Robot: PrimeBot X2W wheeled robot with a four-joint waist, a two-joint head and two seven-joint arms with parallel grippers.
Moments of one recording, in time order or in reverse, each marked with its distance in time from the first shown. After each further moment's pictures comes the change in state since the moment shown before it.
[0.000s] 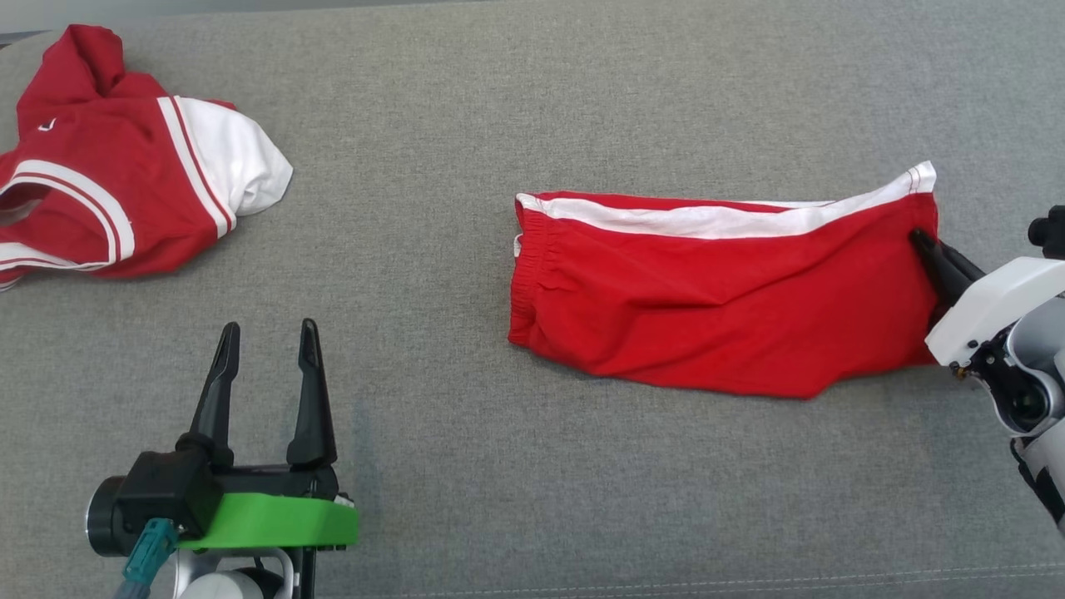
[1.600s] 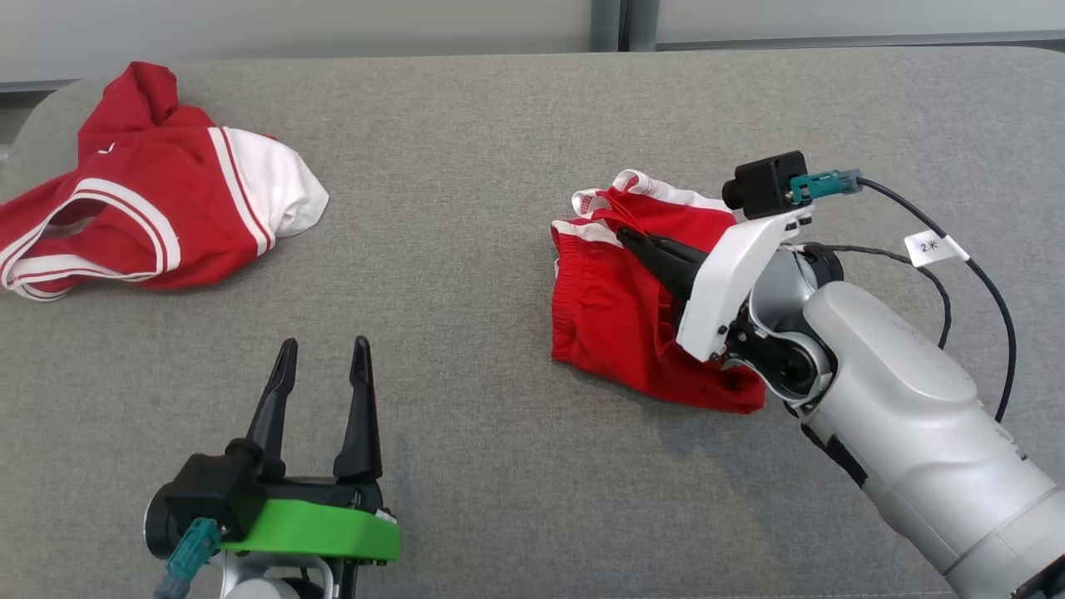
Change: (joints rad) left arm -0.001 0.000 -0.090 0.035 -0.077 0.000 0.000; right arm -0.208 0.221 0.407 -0.102 0.124 0.000 0.141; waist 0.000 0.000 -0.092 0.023
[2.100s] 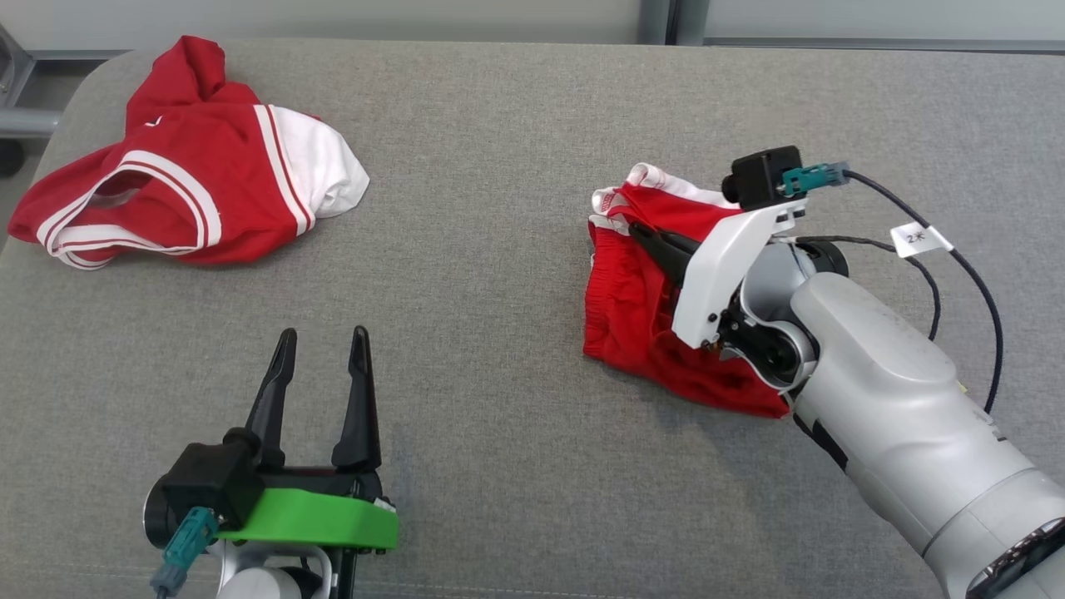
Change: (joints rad) left arm -0.024 0.000 -0.012 0.010 -0.013 0.000 0.000; right arm -0.070 0.046 0.006 0.180 -0.041 -0.019 -0.032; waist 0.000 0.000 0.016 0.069
